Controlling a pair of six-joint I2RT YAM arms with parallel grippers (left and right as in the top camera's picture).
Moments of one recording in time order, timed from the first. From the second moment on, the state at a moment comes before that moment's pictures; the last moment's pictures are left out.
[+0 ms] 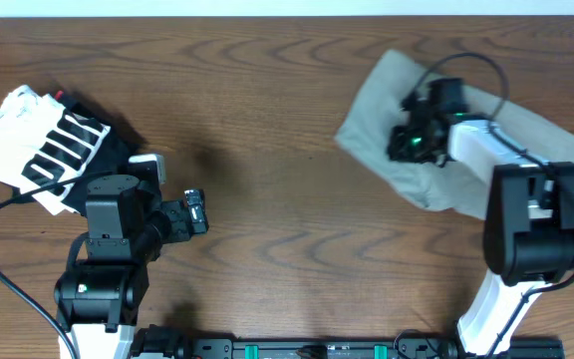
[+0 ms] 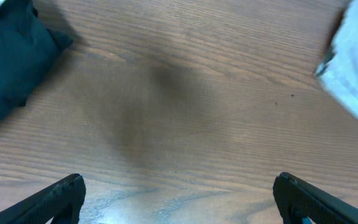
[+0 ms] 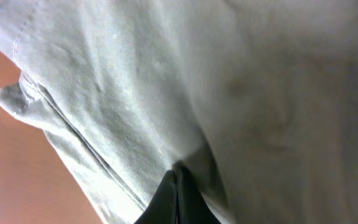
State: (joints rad) left arm -0.03 0.80 0.80 -0.81 0.11 -0.20; right arm 0.10 2.01 1.21 -0.50 -0.37 0.13
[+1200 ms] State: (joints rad) left arm -0.15 1.33 0.81 -0.45 0.44 -0.30; right arm 0.33 1.47 1.47 -1.03 -0.15 0.13
